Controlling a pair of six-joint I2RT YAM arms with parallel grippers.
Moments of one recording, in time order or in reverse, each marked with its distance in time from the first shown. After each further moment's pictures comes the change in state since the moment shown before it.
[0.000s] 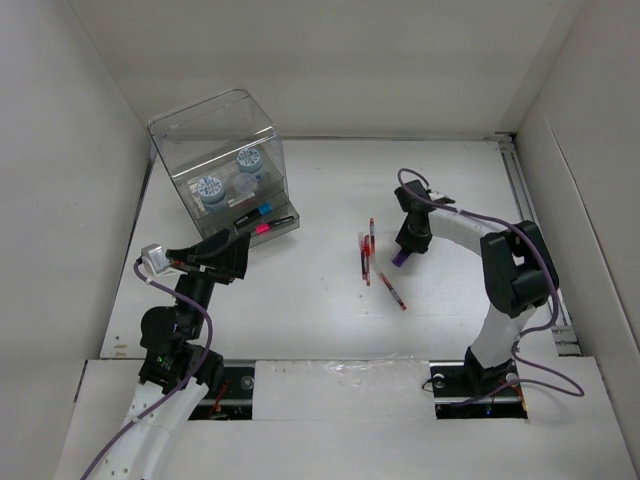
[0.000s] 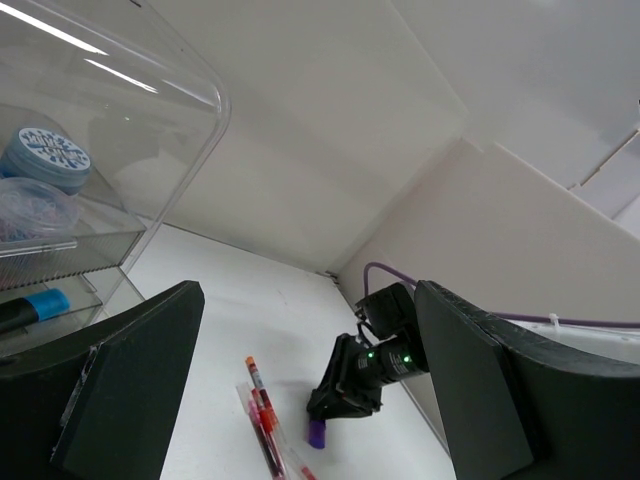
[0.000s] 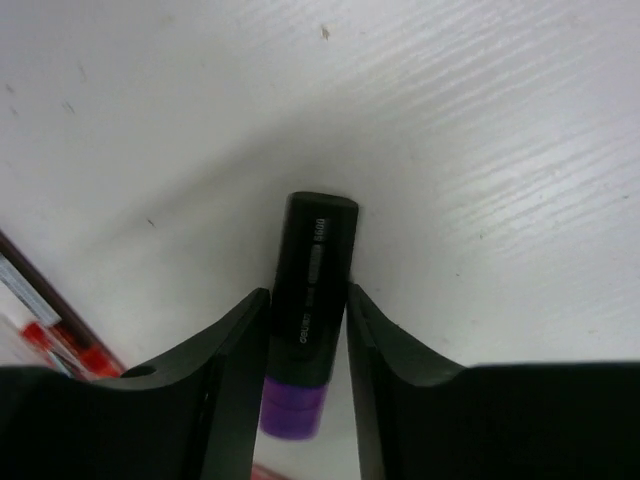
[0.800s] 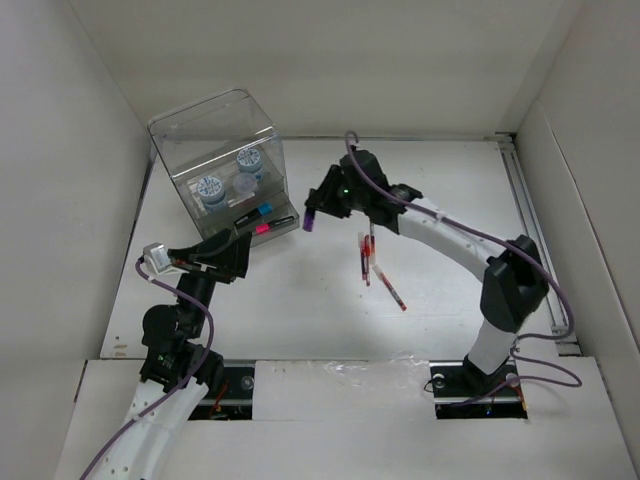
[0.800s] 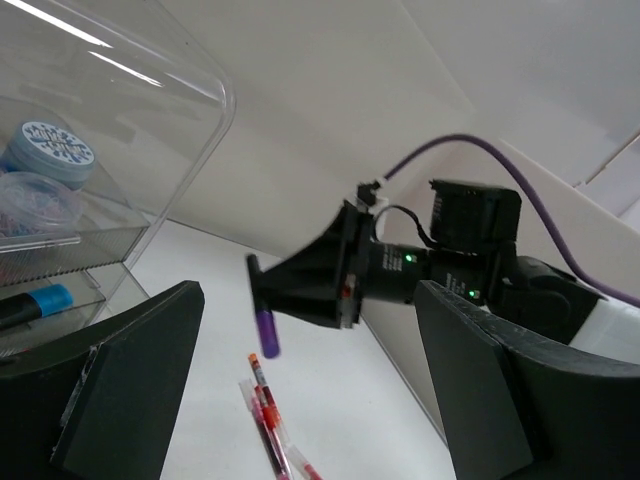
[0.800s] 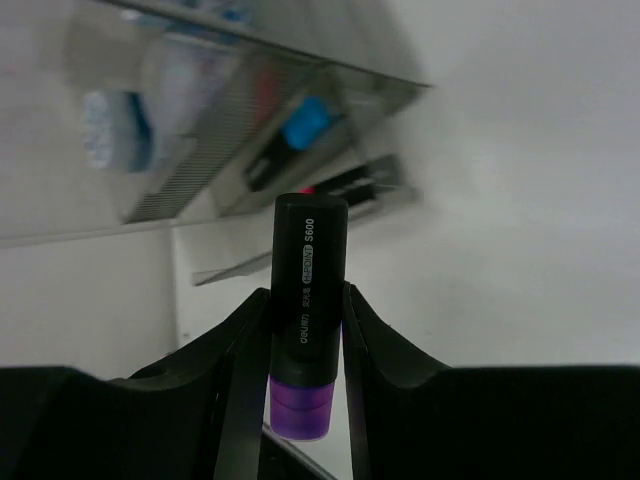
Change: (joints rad) left arm 0.000 0.013 -0.006 0.007 -0.001 0.000; right arm 0.314 -0.069 0.322 0.225 -0.300 0.090
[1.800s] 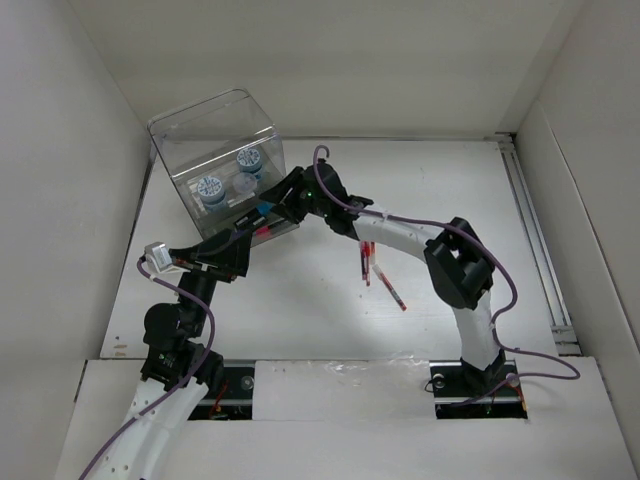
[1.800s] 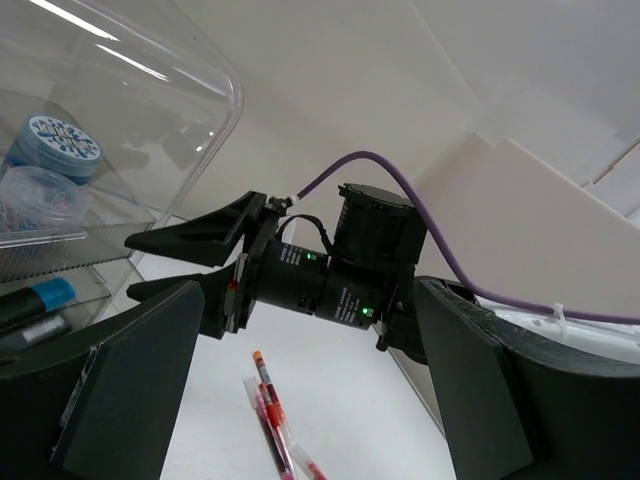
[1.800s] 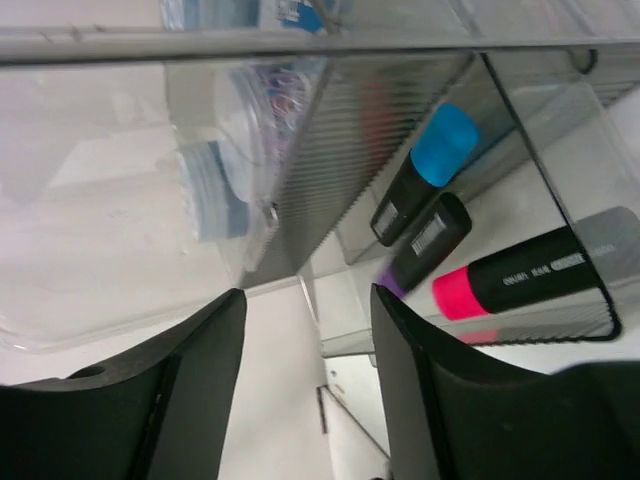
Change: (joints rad) left arm 0.000 0.011 -0.006 0.004 -0.008 0.000; right arm 0.112 0.359 0.169 0.415 -0.071 0.431
